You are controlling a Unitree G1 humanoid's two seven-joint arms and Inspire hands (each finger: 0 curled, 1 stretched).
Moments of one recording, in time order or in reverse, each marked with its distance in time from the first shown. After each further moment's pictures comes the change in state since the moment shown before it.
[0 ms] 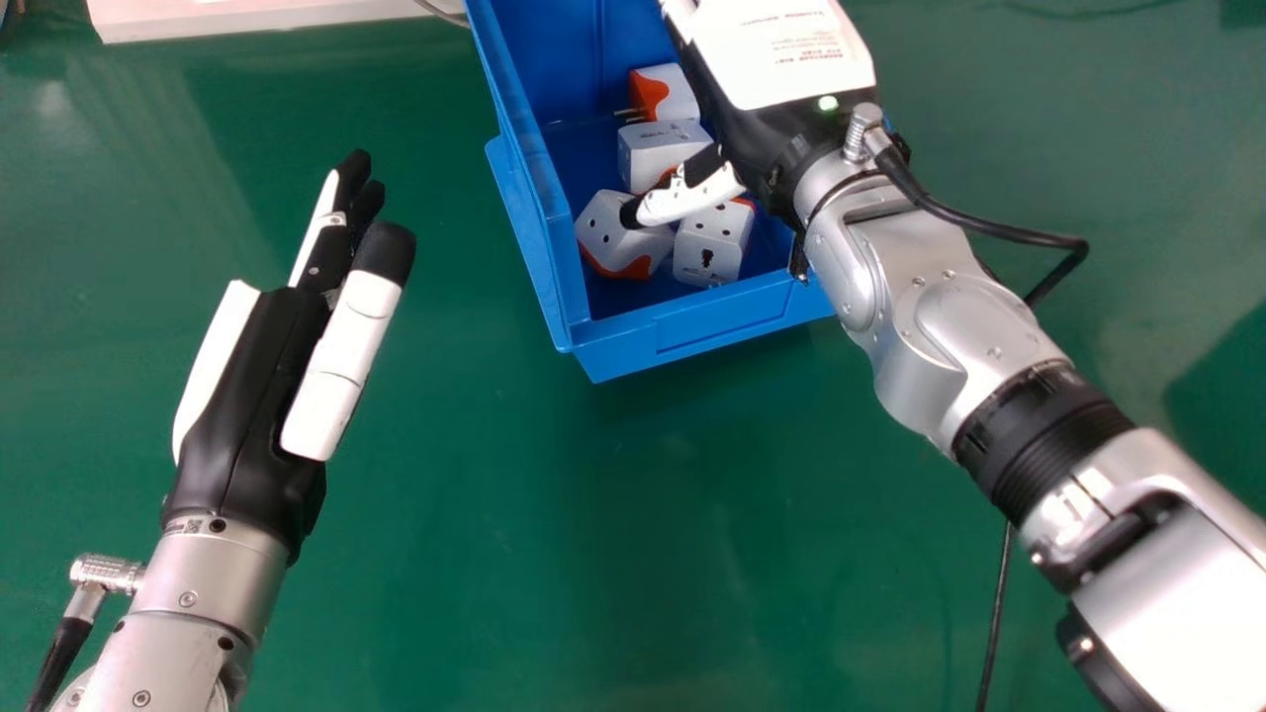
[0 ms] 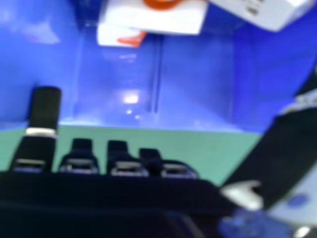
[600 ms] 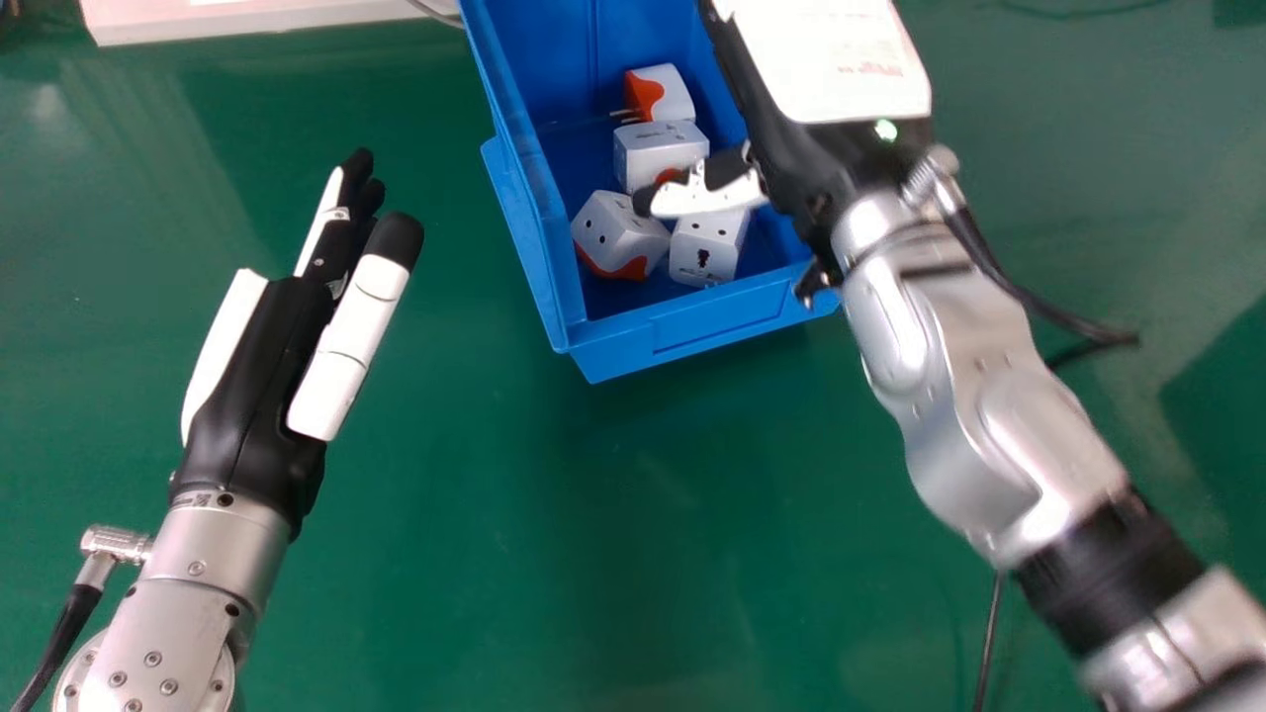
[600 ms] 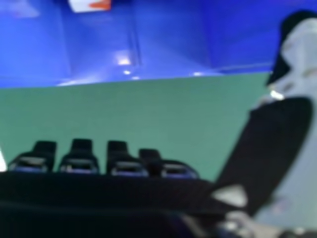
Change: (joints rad) left arm -0.076 0.024 0.007 0.124 0.001 -0.047 -0.010; right arm 0.375 -0.071 -0.093 -0.642 -0.021 0.116 0.044
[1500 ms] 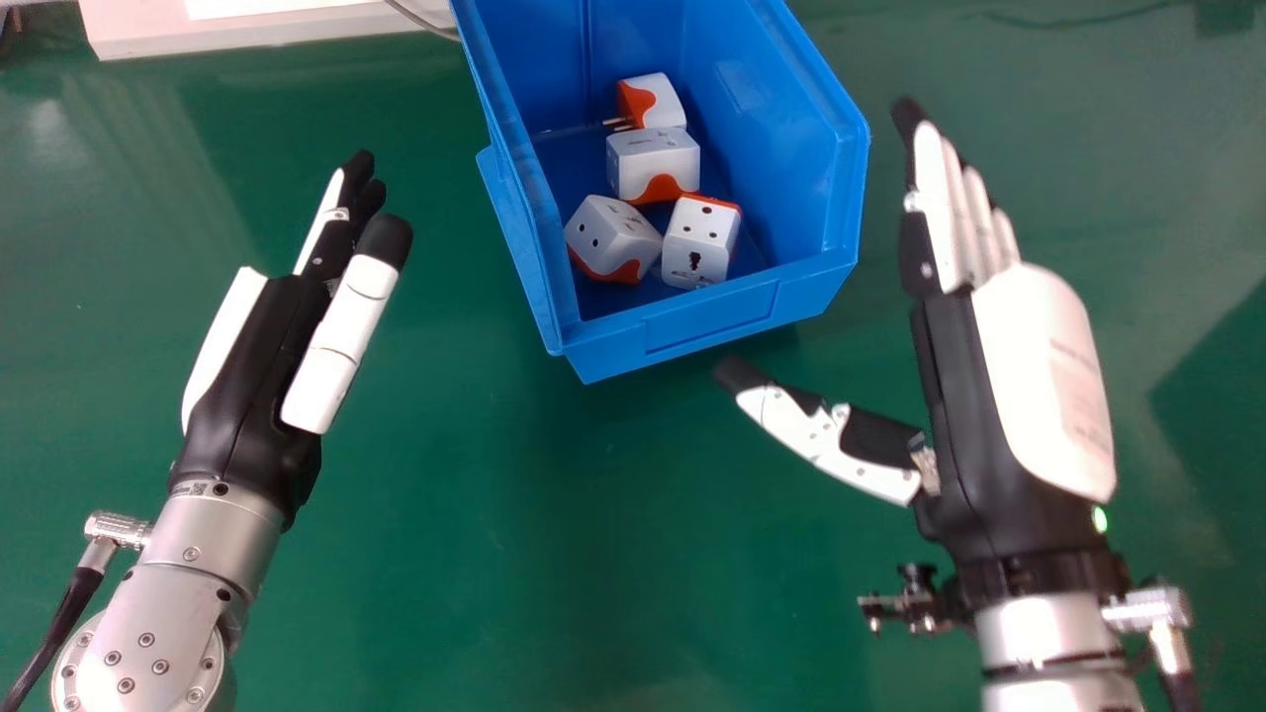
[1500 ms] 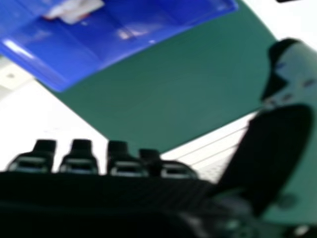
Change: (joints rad) left arm -0.045 0.013 0.032 0.157 -0.042 -0.123 -0.051; right arm 0.872 0.116 -0.148 -0.592 0.185 -0.211 -0.174
